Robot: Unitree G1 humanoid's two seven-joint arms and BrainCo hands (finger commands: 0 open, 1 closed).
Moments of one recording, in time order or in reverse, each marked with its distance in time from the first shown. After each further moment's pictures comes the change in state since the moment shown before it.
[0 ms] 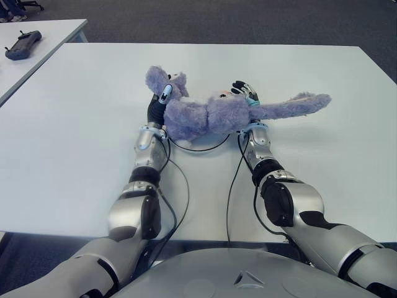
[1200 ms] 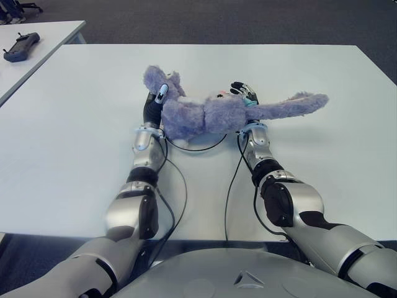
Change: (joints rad) left arm 0.001 0.038 -0.012 0.035 0.055 -0.068 0.146; right arm 0.000 0.000 0.002 0.002 0.002 0.000 0.002
